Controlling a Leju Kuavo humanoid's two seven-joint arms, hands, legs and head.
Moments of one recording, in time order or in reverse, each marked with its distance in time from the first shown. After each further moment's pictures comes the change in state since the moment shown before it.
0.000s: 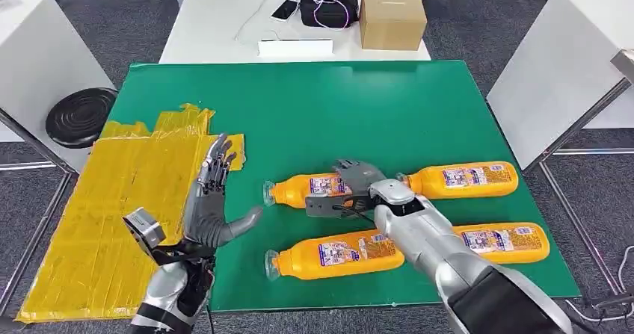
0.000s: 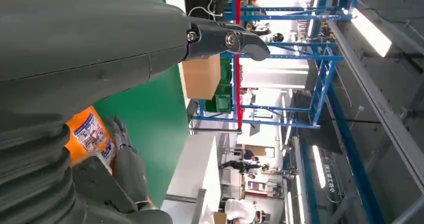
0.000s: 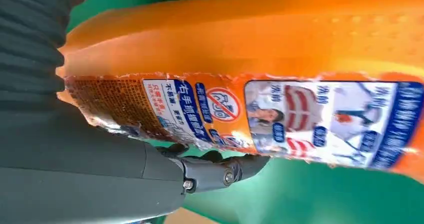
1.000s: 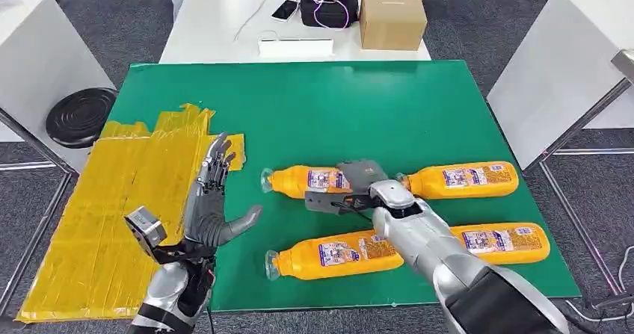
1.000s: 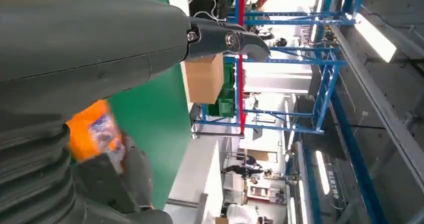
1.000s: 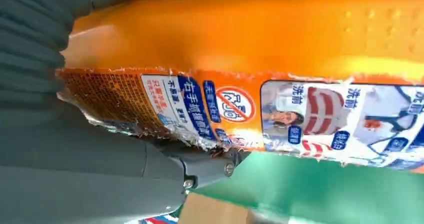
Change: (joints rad) left arm 0.013 -0.003 0.002 -0.004 -0.011 0.026 0.014; right arm 0.024 0.011 -0.026 0.007 -0.091 -0.209 -0.006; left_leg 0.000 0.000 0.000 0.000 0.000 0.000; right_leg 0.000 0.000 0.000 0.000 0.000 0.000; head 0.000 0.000
